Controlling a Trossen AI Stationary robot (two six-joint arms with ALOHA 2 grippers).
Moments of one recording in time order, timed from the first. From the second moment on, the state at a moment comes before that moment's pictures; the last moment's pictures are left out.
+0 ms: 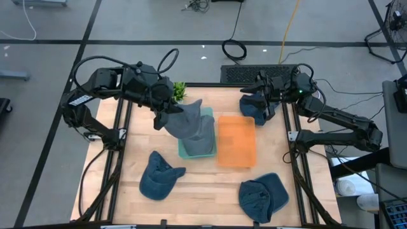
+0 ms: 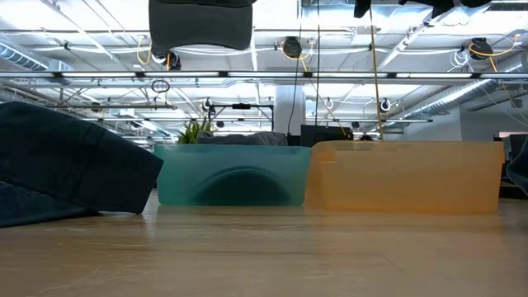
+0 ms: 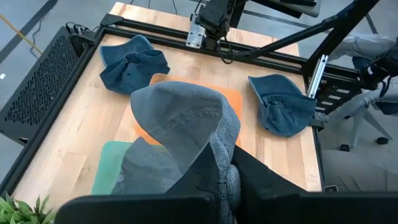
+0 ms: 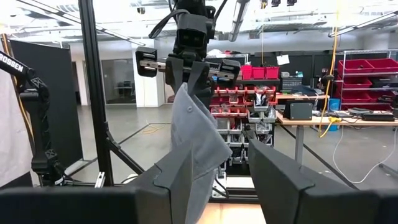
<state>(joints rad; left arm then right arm) 0.08 1.49 2.06 -1.21 0.08 -0.17 -0.50 0.94 0.83 0.38 -0.60 0.16</state>
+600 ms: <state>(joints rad) 0.06 1.49 2.06 -1.18 0.08 -0.22 -0.50 0.94 0.83 0.38 -0.60 0.12</state>
